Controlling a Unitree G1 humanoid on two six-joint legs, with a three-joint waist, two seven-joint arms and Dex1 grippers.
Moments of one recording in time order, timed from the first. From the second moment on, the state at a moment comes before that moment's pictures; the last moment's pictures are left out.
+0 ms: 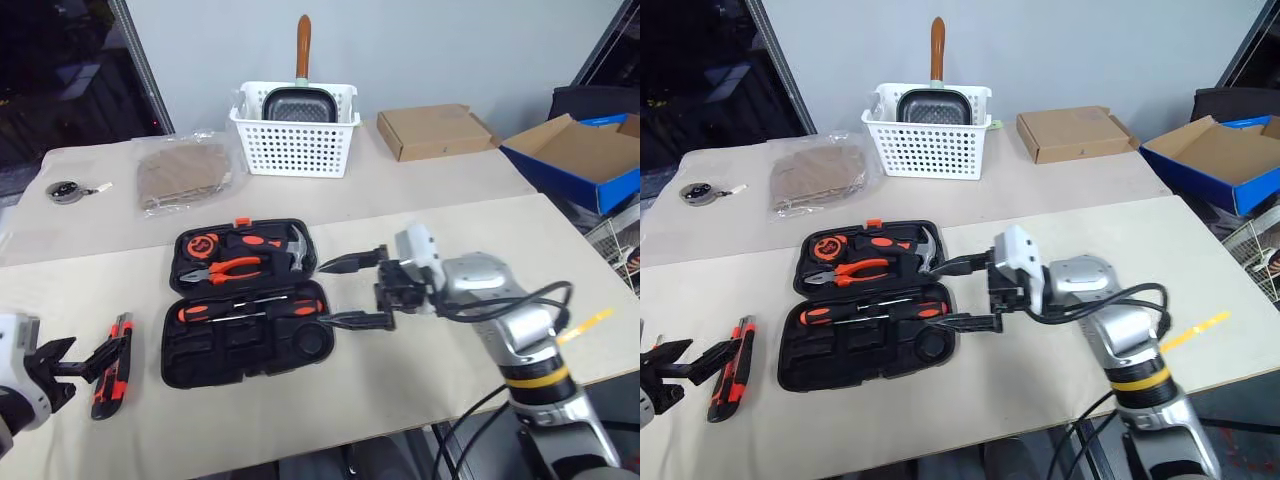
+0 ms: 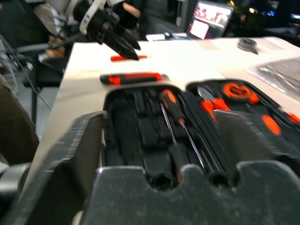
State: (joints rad) left arm 0.55 0.81 0.89 -0.57 -1.03 1.01 -0.26; right arm -0.49 -0.56 0.14 -0.27 0.51 0.38 1.21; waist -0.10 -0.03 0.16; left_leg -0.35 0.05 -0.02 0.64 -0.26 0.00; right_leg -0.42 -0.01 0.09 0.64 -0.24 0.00
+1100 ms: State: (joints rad) left arm 0.41 1.01 0.82 0.03 -0.61 0.79 -0.87; right arm -0.46 -0.58 0.14 -0.35 0.55 0.37 1.18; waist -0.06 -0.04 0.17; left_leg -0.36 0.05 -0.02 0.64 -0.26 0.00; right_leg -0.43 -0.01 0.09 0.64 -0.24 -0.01
